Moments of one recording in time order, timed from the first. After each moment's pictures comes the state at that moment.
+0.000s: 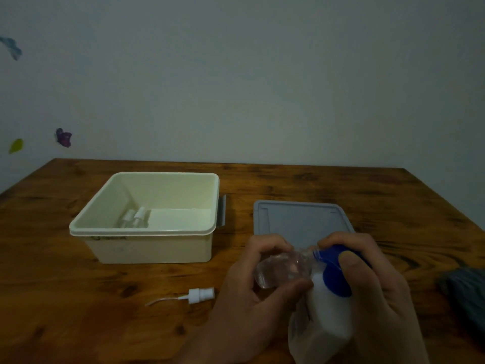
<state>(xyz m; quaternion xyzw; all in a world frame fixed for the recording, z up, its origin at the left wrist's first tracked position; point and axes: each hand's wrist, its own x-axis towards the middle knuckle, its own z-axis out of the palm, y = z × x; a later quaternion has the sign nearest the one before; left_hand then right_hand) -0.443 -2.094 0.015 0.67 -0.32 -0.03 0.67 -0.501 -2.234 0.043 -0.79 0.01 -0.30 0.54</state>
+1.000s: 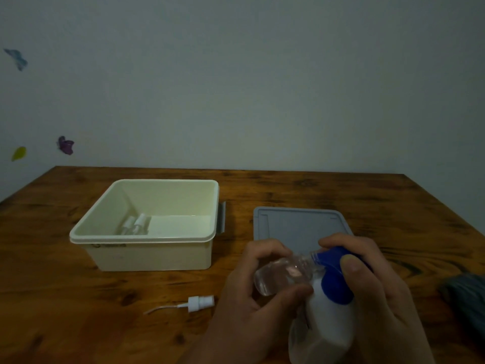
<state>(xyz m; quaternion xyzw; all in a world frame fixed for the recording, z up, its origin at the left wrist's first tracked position) -0.445 -2.098 0.020 0.66 -0.30 -0.04 0.69 -0.503 -2.238 0.045 -0.78 0.01 -0.29 0.56</state>
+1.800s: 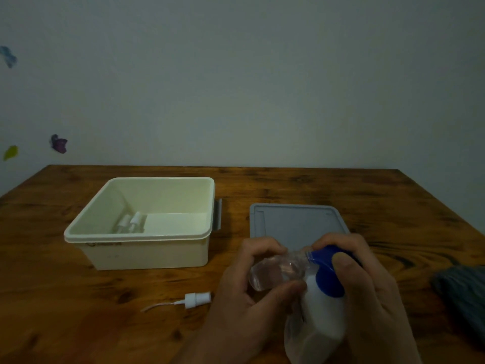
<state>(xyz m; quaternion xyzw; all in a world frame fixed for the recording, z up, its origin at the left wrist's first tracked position) -0.443 -2.098 0.014 0.67 -0.30 0.00 0.67 -0.501 -2.235 0.044 -0.78 0.01 -0.28 0.56</state>
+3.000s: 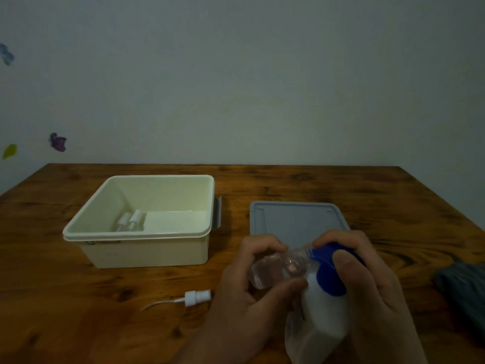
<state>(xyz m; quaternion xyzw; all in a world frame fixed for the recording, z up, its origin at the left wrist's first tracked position) -0.443 -2.098 0.013 0.67 -0.31 -0.01 0.68 -0.503 -2.236 0.047 -0.77 0.01 -0.26 0.59</state>
